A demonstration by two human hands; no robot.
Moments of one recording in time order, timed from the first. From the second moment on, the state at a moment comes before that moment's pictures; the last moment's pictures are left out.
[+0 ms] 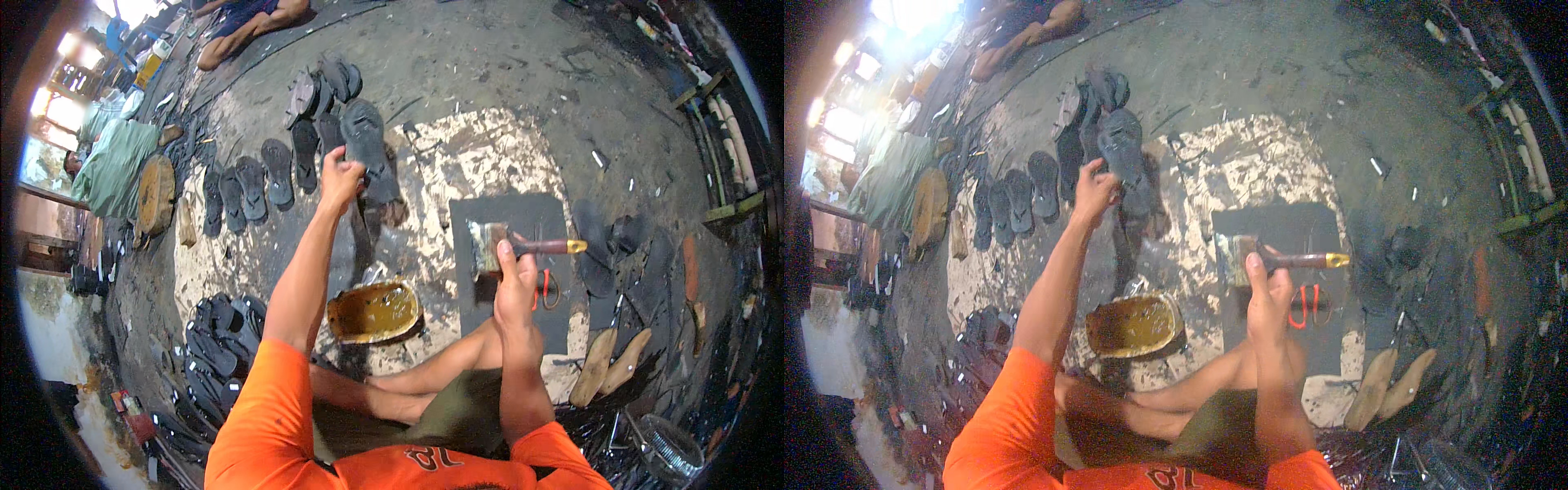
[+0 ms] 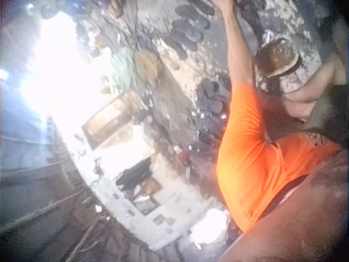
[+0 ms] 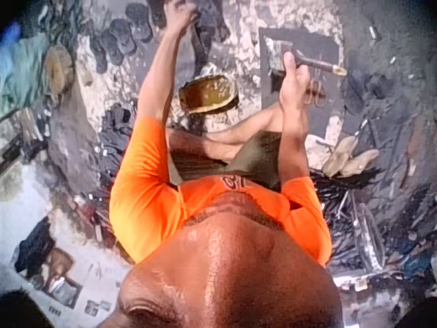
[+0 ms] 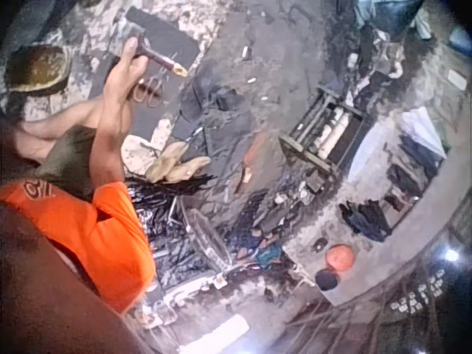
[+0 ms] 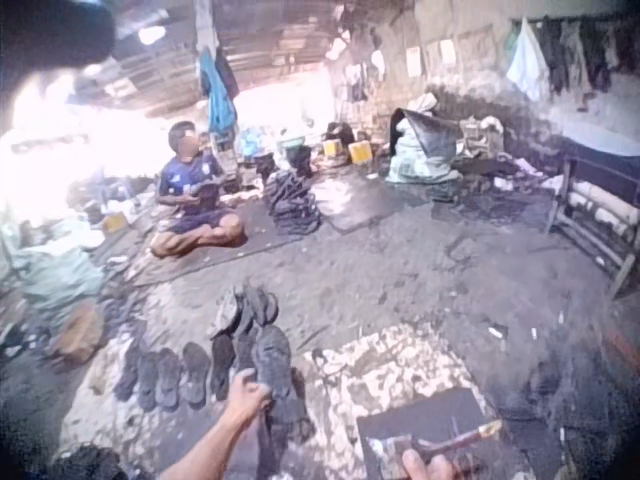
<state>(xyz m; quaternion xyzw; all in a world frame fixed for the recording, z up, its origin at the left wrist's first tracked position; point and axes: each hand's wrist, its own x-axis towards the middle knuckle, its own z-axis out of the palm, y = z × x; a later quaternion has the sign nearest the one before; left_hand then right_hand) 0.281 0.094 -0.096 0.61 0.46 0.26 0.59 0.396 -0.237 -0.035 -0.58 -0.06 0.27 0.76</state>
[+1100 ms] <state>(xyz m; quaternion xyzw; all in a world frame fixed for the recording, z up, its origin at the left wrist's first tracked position) 0.062 0.046 -0.025 0.77 0.34 0.38 0.38 0.369 -0.233 -0.057 -0.65 -0.06 0.32 0.69</state>
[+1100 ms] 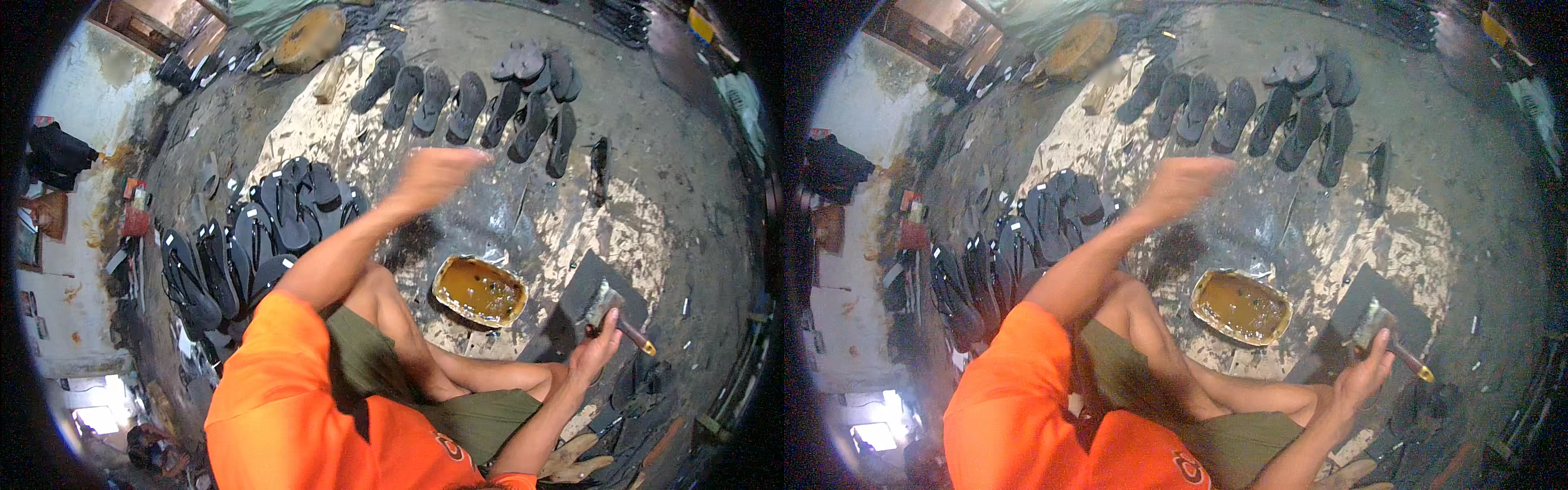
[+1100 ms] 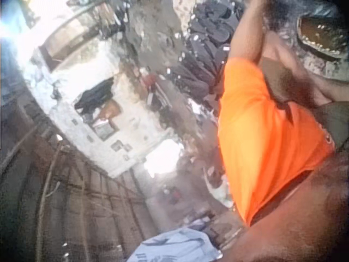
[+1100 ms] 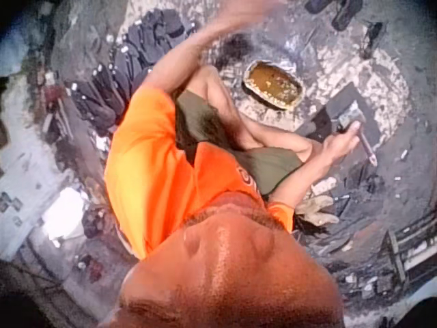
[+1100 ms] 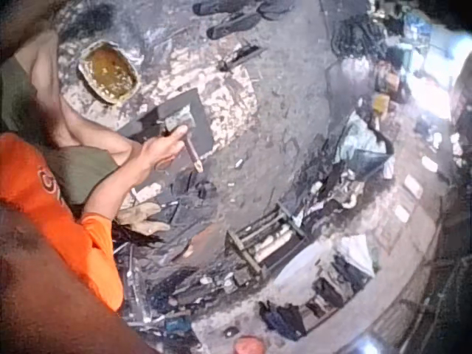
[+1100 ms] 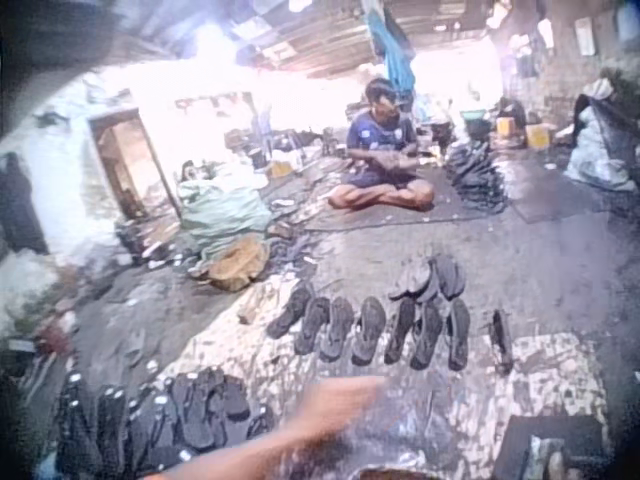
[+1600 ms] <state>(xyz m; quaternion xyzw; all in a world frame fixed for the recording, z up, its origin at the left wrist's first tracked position) -0.177 -0.076 0.035 0.62 0.63 0.46 0.10 0.267 -0.188 -0.101 -0.64 -0.69 0.19 0.28</state>
